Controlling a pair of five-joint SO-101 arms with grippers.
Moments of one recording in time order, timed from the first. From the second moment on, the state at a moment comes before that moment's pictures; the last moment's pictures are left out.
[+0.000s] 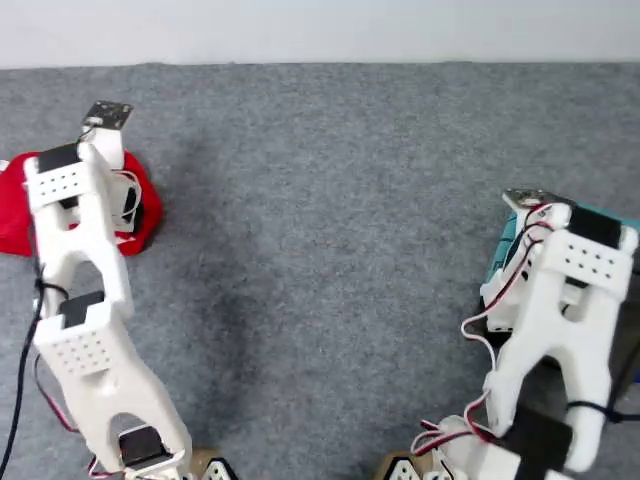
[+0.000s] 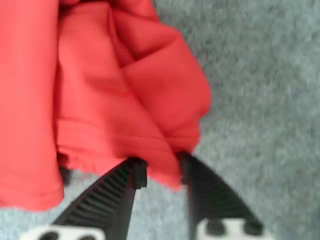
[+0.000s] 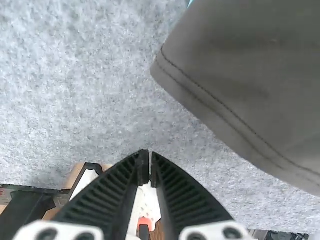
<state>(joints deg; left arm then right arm) -22.2 34.5 -23.1 82.2 -17.0 20.0 -14.2 20.7 100.5 23.3</state>
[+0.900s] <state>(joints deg) 7.8 27.4 -64.0 99.4 -6.2 20.0 -25.8 27.3 100.5 23.3</state>
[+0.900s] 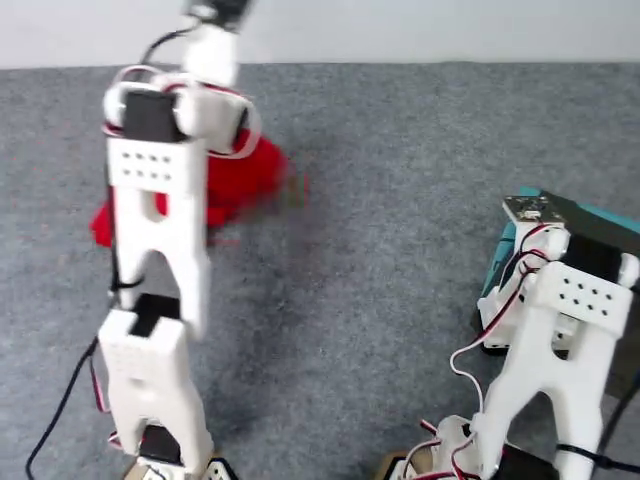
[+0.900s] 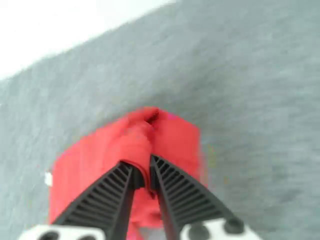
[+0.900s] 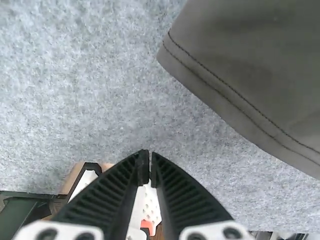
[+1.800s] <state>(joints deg) 2.5 10.7 -23.0 97.1 -12.5 18.8 -25.8 27.3 100.5 23.3</state>
